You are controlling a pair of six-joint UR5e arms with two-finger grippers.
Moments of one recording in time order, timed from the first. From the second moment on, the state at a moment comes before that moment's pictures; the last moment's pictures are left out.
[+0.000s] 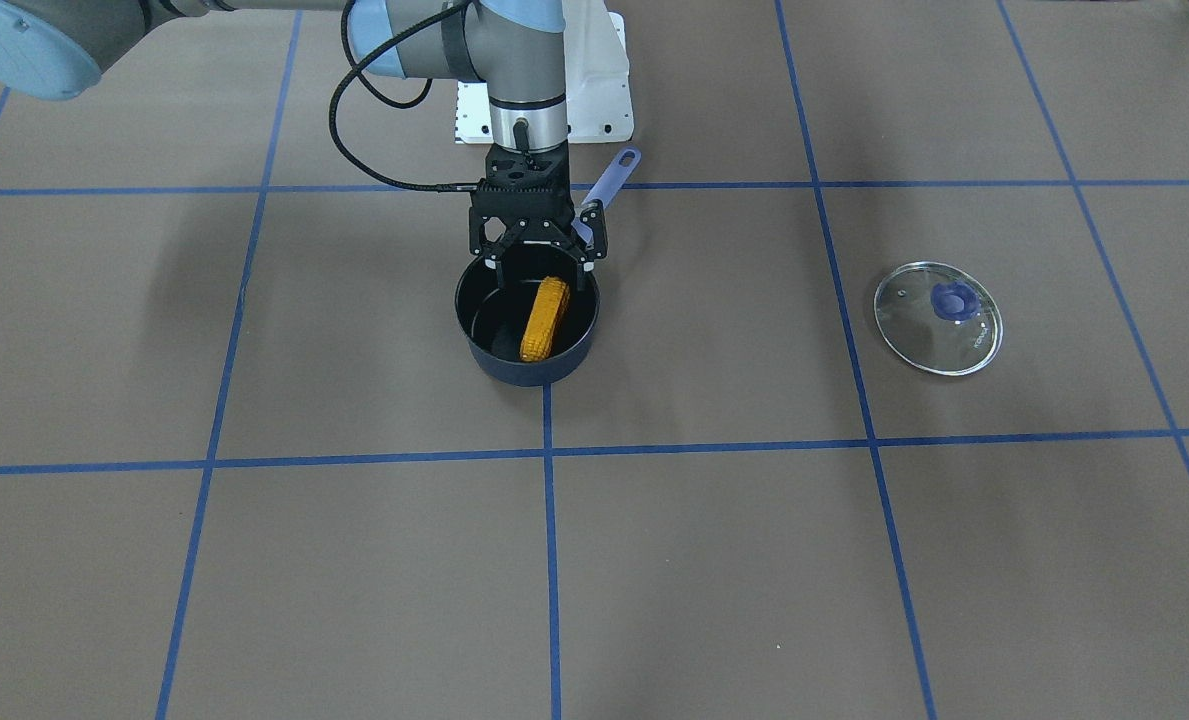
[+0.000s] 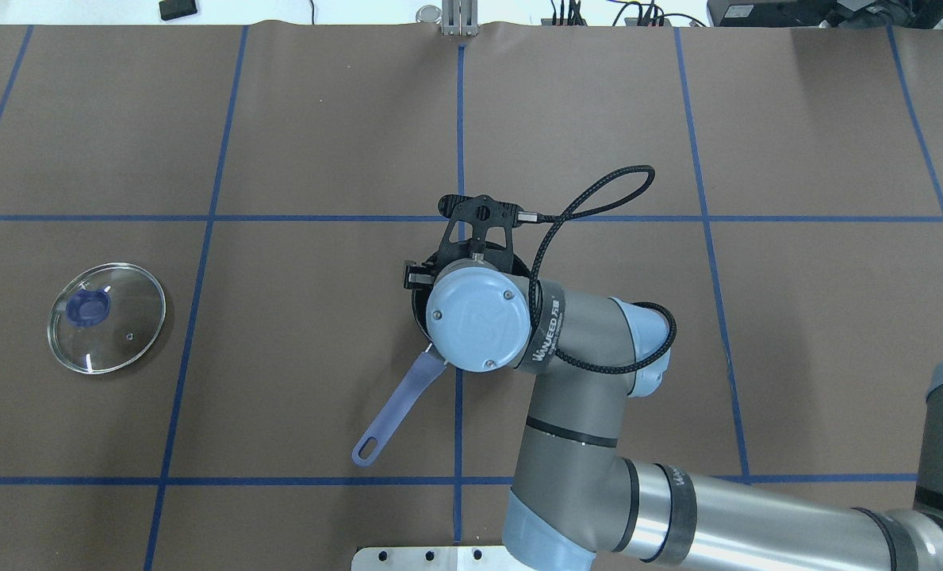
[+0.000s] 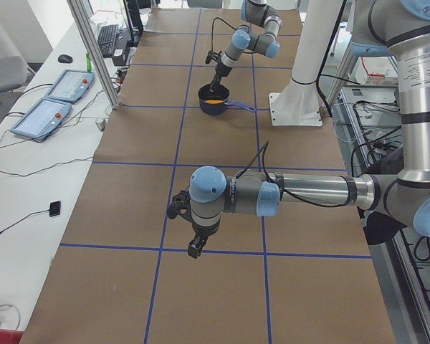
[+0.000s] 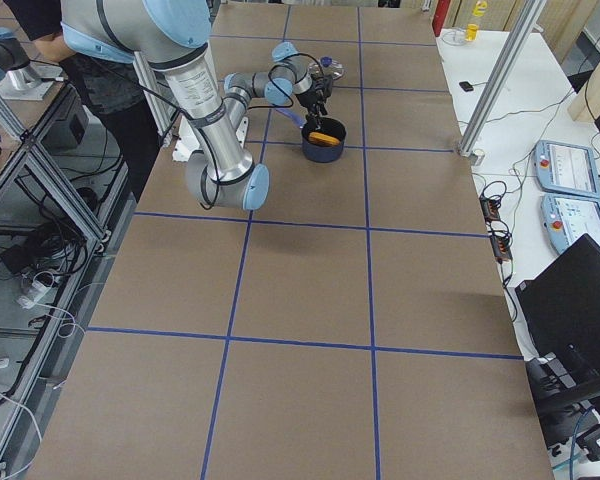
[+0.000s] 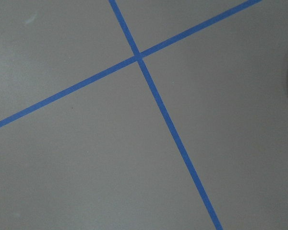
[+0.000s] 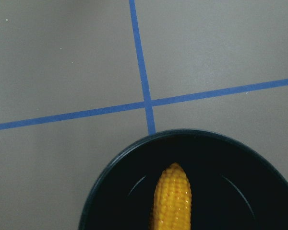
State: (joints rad) left arm -1.59 -1.38 -1.79 -1.62 -2.32 0.40; right arm 0.39 -0.82 1.71 -1.56 1.37 1.44
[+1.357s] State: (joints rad) left arm -1.59 -1.39 -1.77 -1.57 -2.32 0.35; right arm 1.32 -1.28 1.65 -1.56 2.21 0.13
